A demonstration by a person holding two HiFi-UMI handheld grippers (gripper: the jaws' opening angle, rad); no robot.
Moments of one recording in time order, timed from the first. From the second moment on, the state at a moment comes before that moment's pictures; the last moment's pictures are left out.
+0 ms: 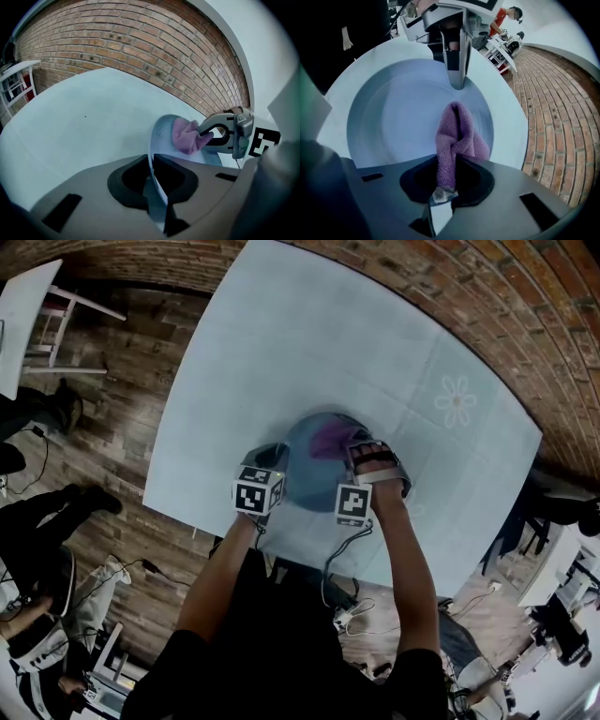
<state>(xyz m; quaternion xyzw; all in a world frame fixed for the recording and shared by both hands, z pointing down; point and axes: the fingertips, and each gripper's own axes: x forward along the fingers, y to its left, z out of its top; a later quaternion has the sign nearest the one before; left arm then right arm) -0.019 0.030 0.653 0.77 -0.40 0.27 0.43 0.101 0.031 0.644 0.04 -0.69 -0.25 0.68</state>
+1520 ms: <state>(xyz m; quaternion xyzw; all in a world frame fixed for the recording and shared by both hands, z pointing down) -0.021 0.029 0.653 0.77 -0.40 0.27 0.43 0.037 0.165 0.646 0.00 -0.75 0.11 0.65</state>
